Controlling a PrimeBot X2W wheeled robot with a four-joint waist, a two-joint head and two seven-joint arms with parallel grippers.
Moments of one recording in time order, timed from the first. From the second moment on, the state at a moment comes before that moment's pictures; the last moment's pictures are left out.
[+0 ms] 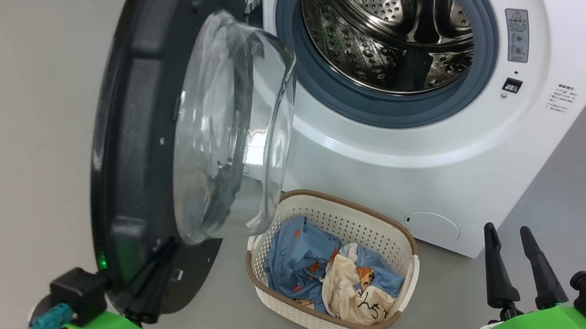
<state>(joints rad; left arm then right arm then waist) -0.08 0.16 -0.28 0.11 -0.45 -0.02 -0.05 -0.14 -0.21 0.12 0.30 0.55 0.12 -0.25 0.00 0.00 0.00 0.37</state>
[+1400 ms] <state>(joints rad) -0.37 0.33 -0.10 0.47 -0.55 -0.05 -0.03 -0.17 -0.22 0.15 0.29 0.54 0.12 -0.25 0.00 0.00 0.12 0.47</state>
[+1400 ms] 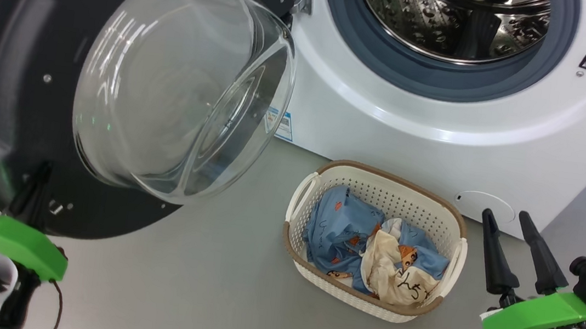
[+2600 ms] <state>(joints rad) -0.89 0.36 -0.17 1.06 -0.53 -0.12 -0.12 -0.28 -0.24 0.15 0.30 0.54 0.12 -0.25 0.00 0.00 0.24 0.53</state>
